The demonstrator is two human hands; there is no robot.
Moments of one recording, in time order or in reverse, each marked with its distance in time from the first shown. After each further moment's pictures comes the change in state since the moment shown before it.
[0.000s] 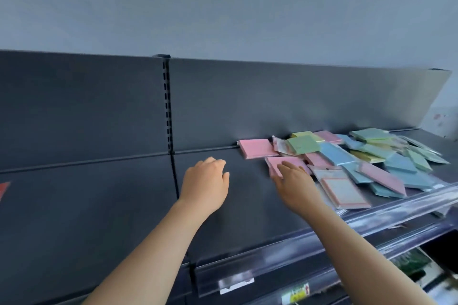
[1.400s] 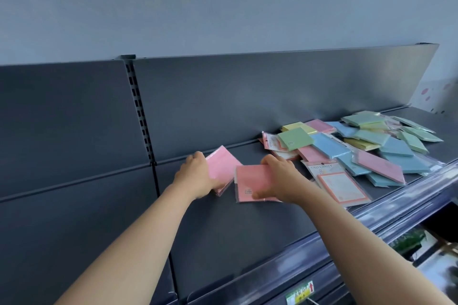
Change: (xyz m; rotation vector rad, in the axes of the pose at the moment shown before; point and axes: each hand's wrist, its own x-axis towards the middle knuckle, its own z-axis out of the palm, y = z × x) left_hand 0.073 -0.015 0.023 -0.103 -0.301 -0.220; right_hand 0.037 0.004 0.001 0.161 -0.251 0.076
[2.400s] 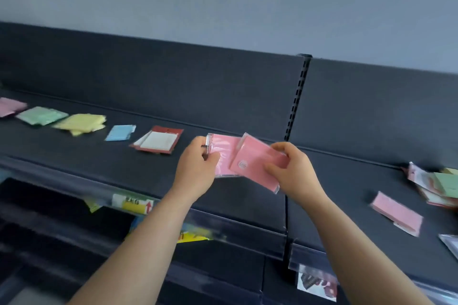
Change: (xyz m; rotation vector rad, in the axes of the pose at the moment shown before) left_hand -0.221 -0.136 -0.076 -0.591 0.754 -0.313; right_hand -0.079 -0.190 0.056 0.620 -0.072 -0.545
